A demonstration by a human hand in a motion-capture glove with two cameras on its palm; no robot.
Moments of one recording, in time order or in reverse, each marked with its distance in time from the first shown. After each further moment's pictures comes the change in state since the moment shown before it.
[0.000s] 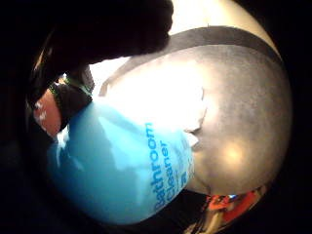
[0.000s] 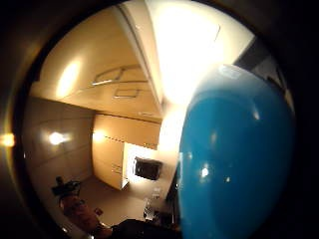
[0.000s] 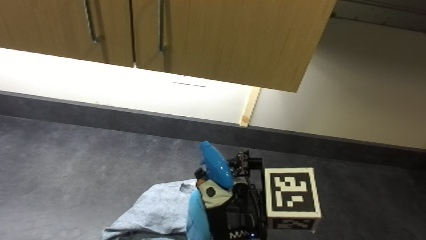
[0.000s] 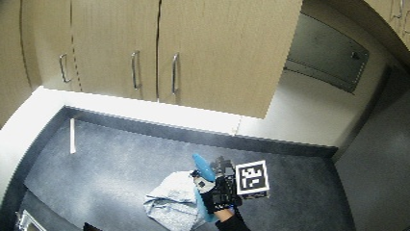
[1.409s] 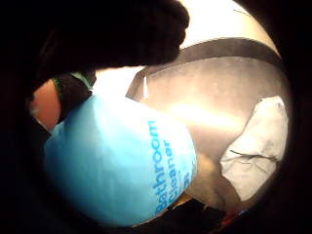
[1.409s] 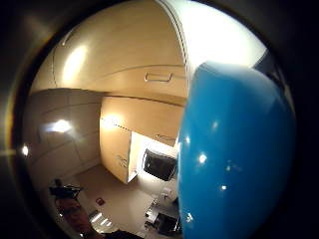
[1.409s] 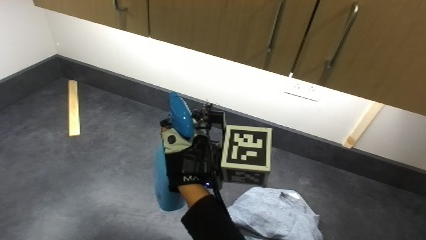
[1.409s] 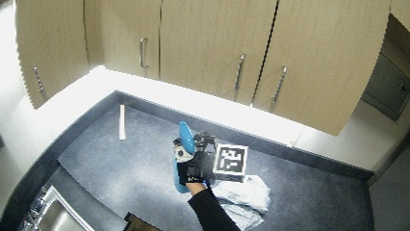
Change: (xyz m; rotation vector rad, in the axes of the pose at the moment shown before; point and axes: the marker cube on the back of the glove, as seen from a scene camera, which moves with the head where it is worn) arm -0.046 -0.074 0.065 0.119 -0.108 -0.067
